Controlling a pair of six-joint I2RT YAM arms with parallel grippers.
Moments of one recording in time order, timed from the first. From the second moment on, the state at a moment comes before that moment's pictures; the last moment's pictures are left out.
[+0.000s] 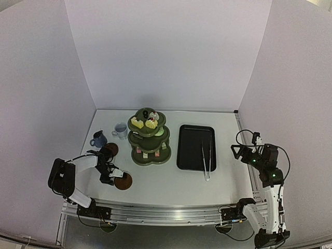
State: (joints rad) left arm -0.30 1.53 0.75 -0.78 0.20 1.35; right arm -0.04 0.71 0.92 -0.71 -0.41 0.42
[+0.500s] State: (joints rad) left arm -0.67 1.72 0.93 -0.63 0.24 0.96; right arm 0.10 0.79 0.86 -0.83 -0.37 0.61
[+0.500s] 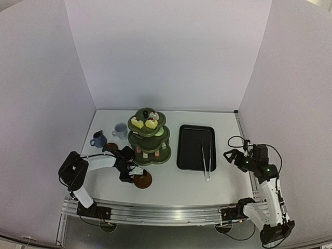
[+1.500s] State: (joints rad) left arm -0.65 1.57 1.07 -0.74 0.48 0.87; right arm 0.73 1.37 1.12 -0.78 -0.07 0.58
